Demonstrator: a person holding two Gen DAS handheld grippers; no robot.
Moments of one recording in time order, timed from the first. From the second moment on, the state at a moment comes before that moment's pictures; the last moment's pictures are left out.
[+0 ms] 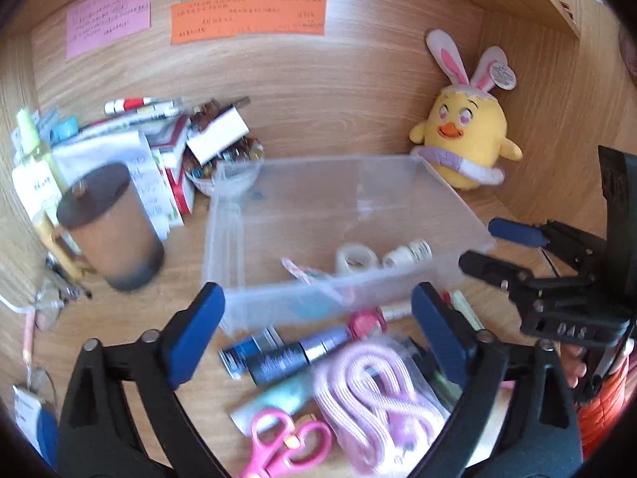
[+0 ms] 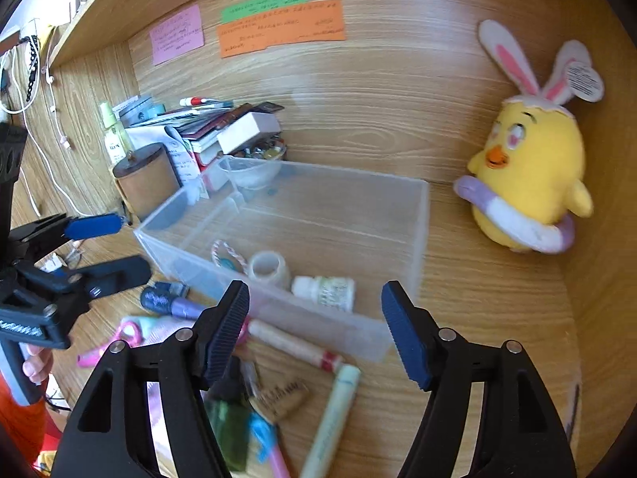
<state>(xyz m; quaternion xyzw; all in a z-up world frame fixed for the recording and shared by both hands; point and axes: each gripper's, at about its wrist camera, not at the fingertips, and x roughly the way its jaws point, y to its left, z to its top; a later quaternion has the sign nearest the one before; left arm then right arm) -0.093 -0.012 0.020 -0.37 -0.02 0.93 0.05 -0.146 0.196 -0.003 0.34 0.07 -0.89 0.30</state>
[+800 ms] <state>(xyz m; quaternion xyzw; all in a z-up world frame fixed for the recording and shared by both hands) -0.044 0.010 -0.045 -0.45 0.00 0.89 0.07 -0.117 0.239 -0.069 0.41 0.10 -0.87 0.25</state>
